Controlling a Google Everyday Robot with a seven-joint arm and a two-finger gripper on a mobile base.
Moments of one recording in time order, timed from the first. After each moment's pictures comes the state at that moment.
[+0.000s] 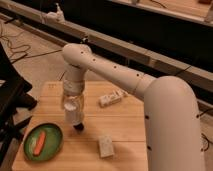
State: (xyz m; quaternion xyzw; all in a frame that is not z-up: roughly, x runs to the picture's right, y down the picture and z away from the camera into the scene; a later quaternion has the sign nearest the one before) arm -0.152 0.093 0.688 -0.39 -0.40 -0.44 0.71
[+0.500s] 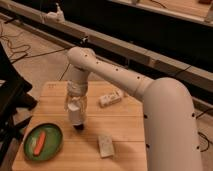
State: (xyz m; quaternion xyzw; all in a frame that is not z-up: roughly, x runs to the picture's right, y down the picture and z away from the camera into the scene) arm -0.142 0.100 0.713 -0.38 -0.41 -0.43 0.71
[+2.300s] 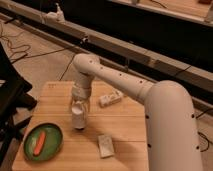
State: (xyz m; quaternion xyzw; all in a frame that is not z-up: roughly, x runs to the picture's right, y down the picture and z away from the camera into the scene) arm -0.132 0.120 0.732 -0.38 -0.42 -0.43 0.70
